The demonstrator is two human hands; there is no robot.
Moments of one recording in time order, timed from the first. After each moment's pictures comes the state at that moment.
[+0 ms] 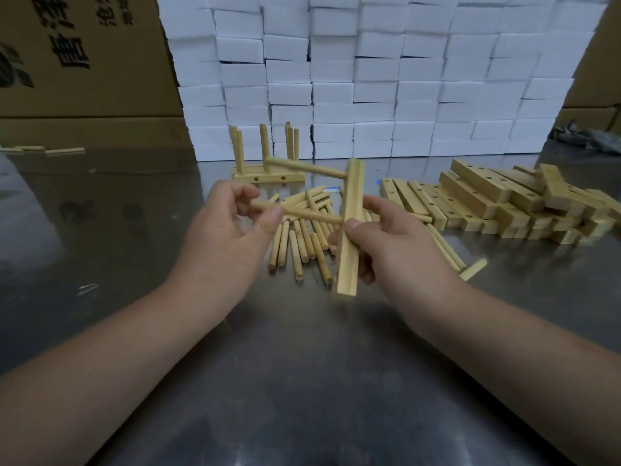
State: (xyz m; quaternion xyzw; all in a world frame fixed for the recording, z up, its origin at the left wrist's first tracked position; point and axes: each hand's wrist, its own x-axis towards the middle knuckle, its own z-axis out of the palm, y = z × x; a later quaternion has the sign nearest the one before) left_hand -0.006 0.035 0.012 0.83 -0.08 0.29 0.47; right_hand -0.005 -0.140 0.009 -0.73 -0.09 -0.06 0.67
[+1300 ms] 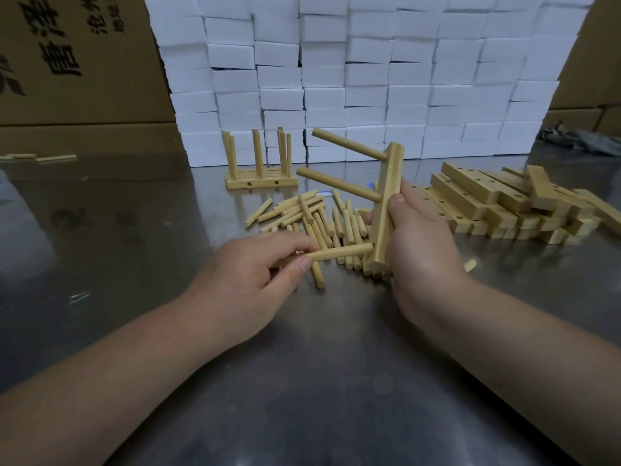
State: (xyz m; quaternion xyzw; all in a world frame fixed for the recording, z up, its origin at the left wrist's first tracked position) left_hand -0.020 0.027 0.009 0.88 -0.28 0.19 0.32; right_hand 0.010 -0.150 0.012 -0.66 0.03 -0.17 0.73
